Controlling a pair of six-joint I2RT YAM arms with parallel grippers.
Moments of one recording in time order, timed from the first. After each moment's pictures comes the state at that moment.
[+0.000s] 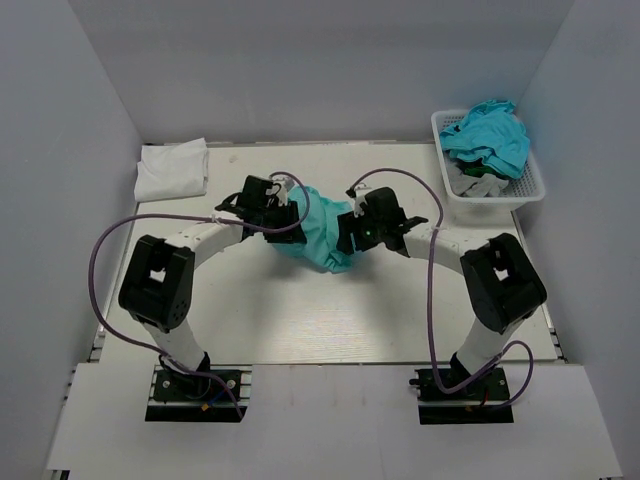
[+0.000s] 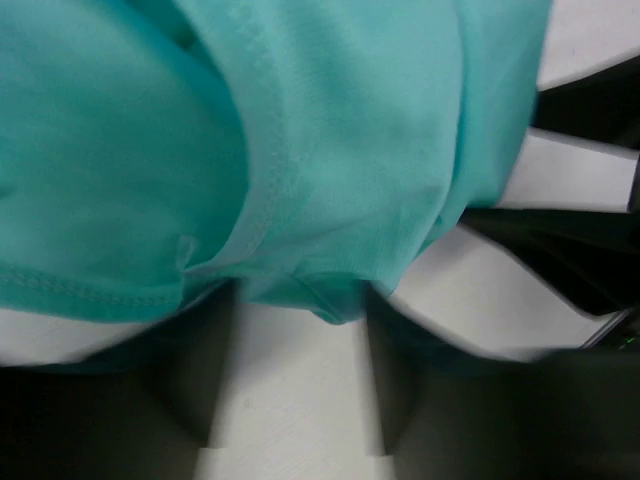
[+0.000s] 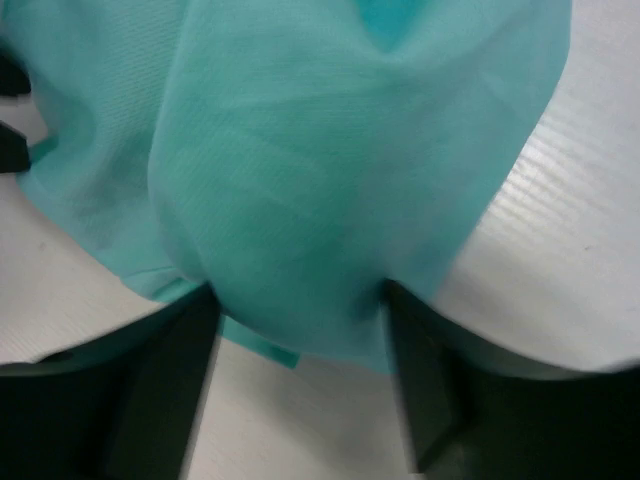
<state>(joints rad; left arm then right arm) -0.39 1.71 1.11 -0.25 0.38 -0.35 0.57 1.71 1.01 -0.06 -0.22 0.15</state>
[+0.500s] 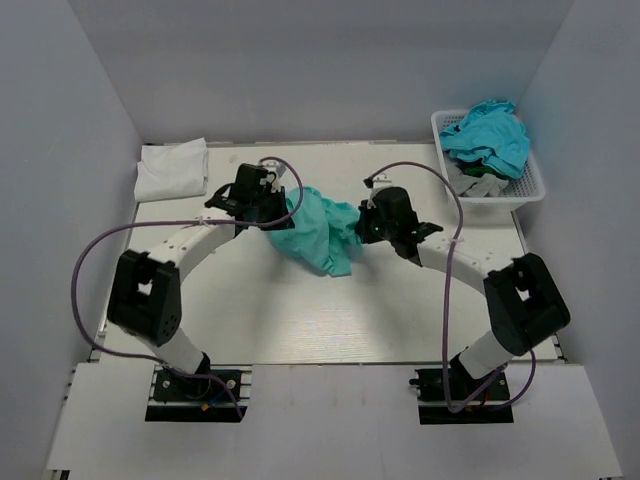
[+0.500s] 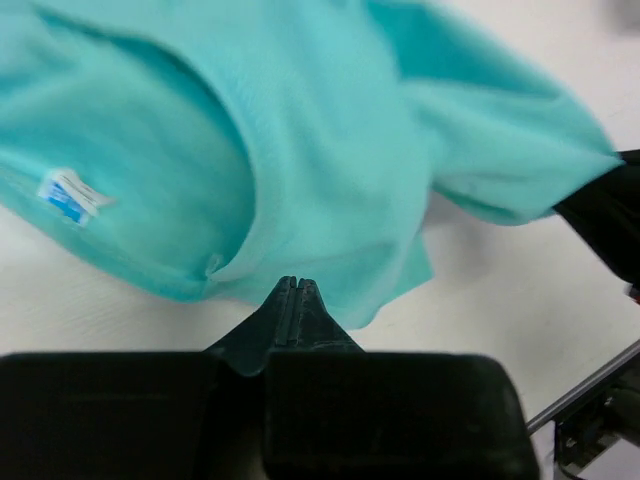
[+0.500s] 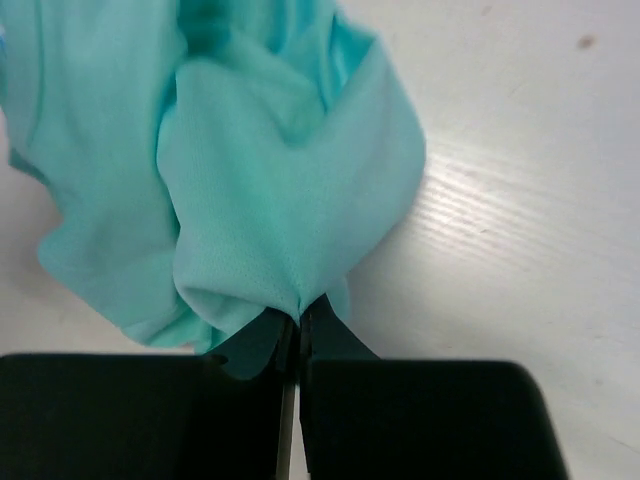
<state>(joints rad) -0.40 1.65 1.18 -0.34 0.26 -0.37 0.57 1.57 0.93 0.02 -0.04 0.26</state>
